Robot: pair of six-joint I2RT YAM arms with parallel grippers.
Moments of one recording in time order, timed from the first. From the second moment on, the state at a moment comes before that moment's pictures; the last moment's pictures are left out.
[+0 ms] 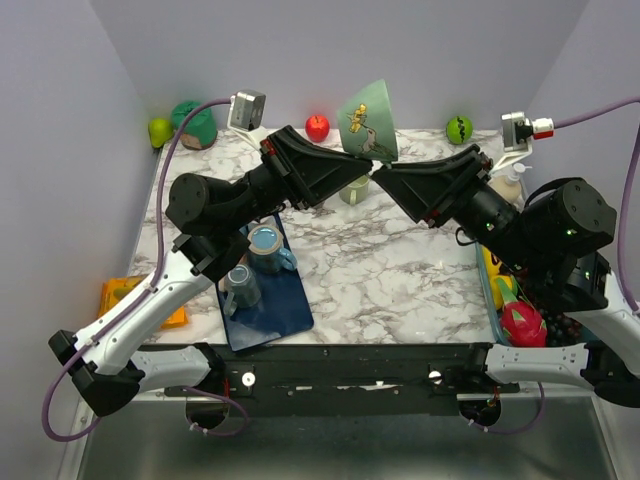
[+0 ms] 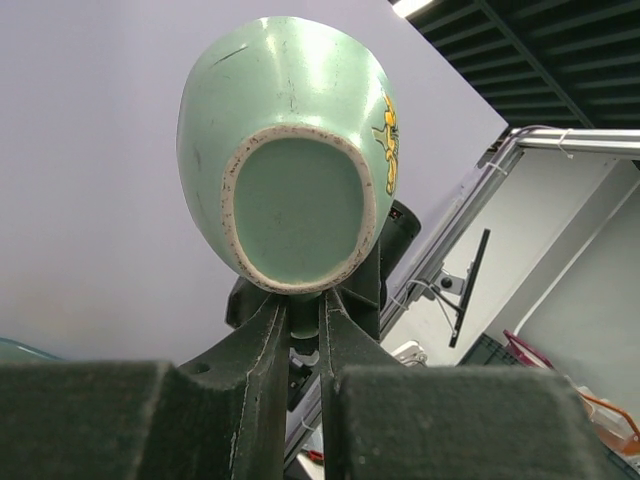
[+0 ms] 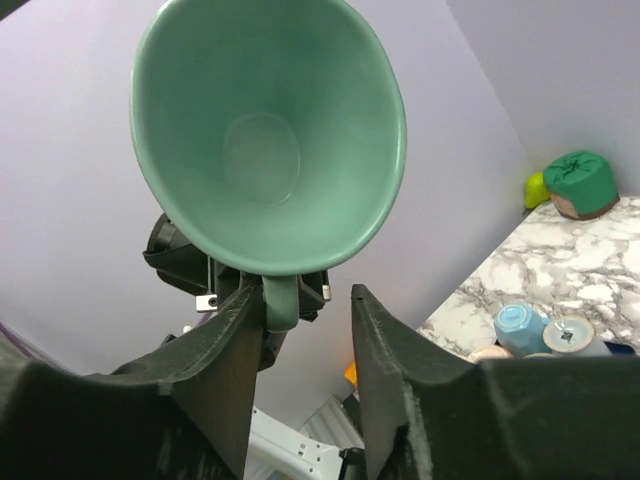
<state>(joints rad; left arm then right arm) -0.81 1.15 1.36 0.50 0.44 -1.11 1.12 1.02 1.58 -0.23 0.21 0.56</state>
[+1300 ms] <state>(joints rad) -0.82 1.02 1.36 -0.16 0.09 -0.71 1.03 1.08 1.57 -0.46 0.64 0.44</state>
